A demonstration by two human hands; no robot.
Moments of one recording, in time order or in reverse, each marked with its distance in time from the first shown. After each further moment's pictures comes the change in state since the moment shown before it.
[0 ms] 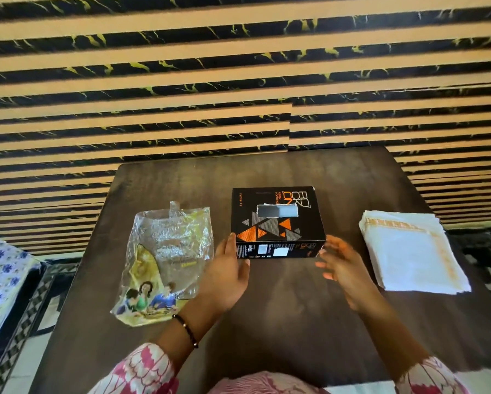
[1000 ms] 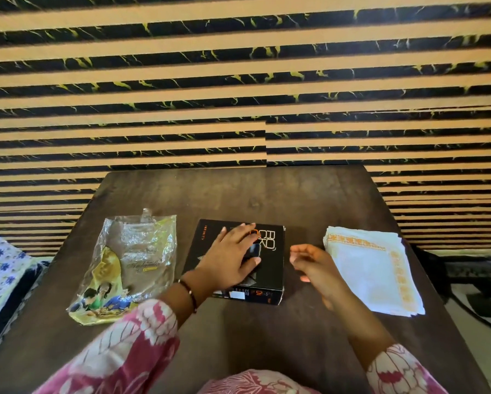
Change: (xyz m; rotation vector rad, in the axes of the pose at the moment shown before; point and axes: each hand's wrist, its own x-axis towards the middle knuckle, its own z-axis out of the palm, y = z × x) left_hand 0.052 0.078 0.037 0.286 -0.088 0.318; right_hand 0.028 -0.007 -0.064 -0.098 -0.178 -0.082
